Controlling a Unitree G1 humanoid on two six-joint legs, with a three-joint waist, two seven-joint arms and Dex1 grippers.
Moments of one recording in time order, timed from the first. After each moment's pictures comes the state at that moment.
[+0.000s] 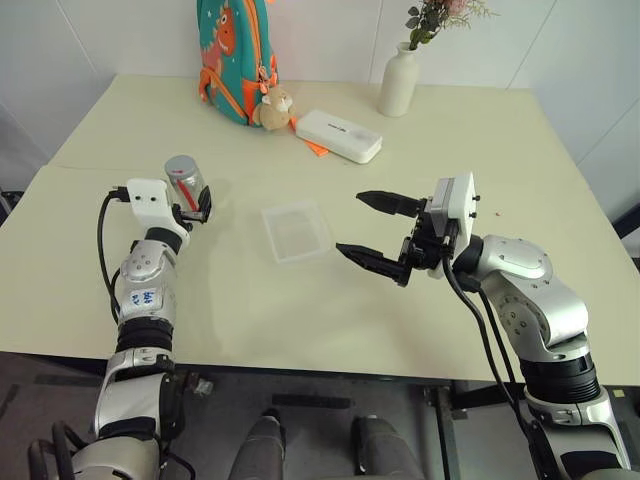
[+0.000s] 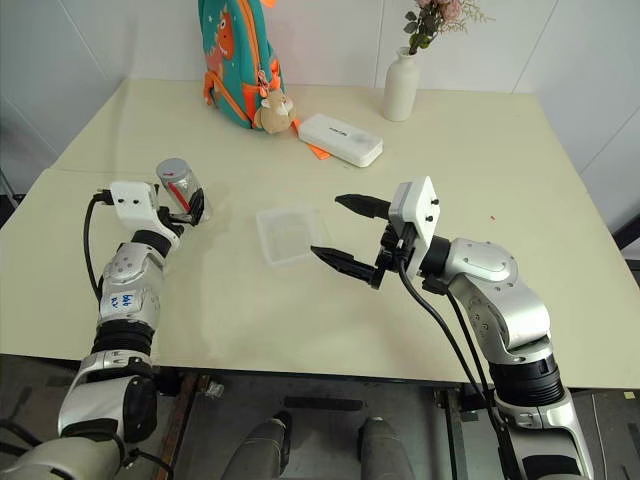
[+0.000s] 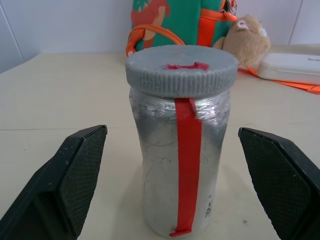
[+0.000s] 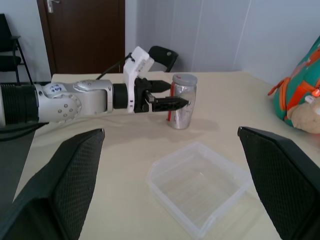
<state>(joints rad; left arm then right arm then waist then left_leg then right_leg) -0.76 0.40 0.30 0.78 -0.14 -0.16 -0.17 -0.52 -0.50 0.03 -0.28 0.55 0.39 0.86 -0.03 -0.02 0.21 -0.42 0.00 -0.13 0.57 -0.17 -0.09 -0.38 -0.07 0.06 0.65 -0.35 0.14</state>
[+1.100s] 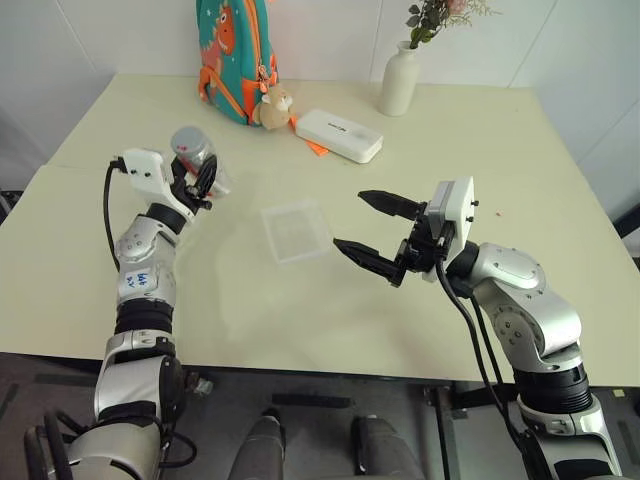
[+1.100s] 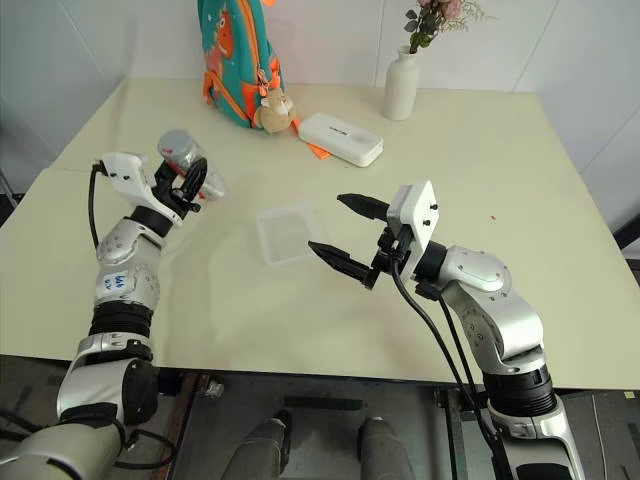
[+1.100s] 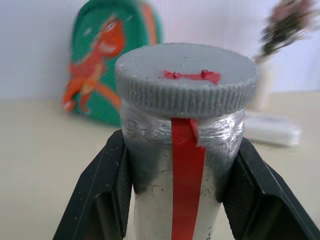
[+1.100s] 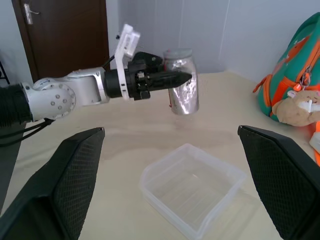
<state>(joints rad) -0.67 0.49 0.24 0.36 -0.40 0.04 -0.59 -0.50 -0.44 0.02 -0.37 0.59 0.48 0.71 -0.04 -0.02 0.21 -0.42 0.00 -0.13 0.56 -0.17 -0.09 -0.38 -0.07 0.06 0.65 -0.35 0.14</state>
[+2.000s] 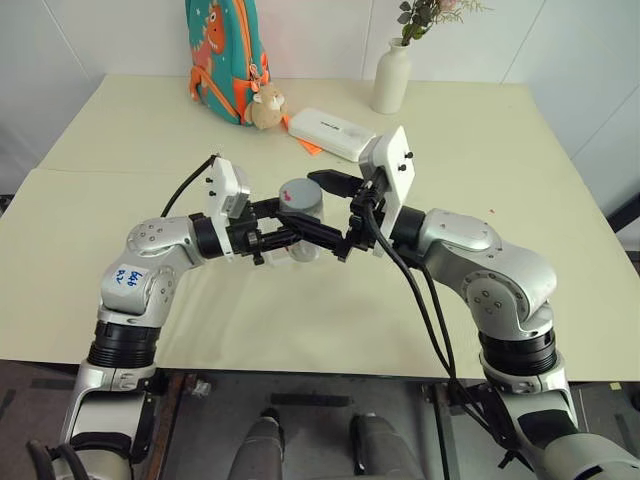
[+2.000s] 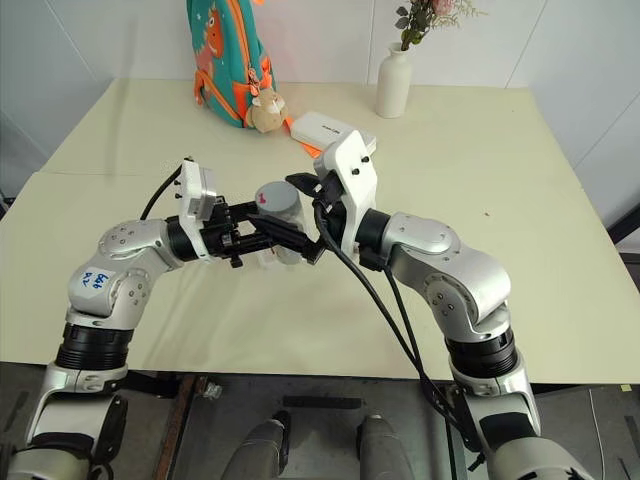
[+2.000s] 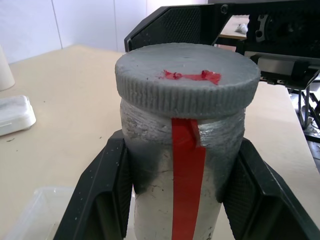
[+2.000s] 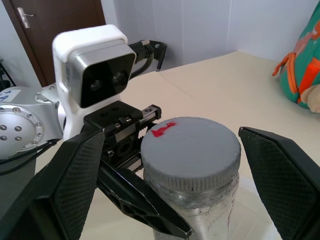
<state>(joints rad) -0.64 0.53 0.01 -0.02 -0.52 0.42 -0.92 -0.76 -0.31 0.11 -0.38 0.64 0.84 0.47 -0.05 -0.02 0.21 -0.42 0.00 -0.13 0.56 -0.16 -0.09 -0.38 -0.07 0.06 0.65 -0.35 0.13</state>
